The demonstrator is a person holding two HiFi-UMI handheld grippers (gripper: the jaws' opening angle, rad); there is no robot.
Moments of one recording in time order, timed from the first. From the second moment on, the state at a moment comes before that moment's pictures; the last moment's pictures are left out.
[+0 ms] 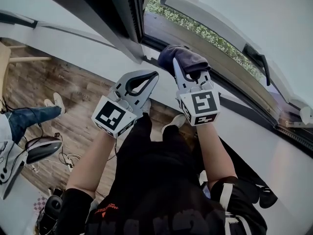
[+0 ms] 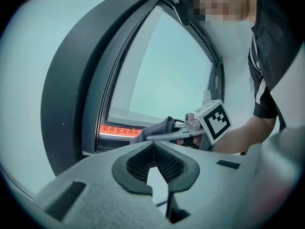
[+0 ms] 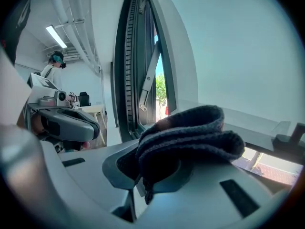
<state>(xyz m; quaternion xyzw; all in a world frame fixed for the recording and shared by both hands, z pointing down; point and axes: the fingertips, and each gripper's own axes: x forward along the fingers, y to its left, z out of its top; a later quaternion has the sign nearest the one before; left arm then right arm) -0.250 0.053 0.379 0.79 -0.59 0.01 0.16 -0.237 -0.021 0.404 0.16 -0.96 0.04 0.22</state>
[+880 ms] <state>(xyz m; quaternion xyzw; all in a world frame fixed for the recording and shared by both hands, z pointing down) -0.265 0.059 0.382 0.79 -0.60 0.00 0.16 -0.288 0.002 0.398 0.11 -0.97 0.04 0.20</state>
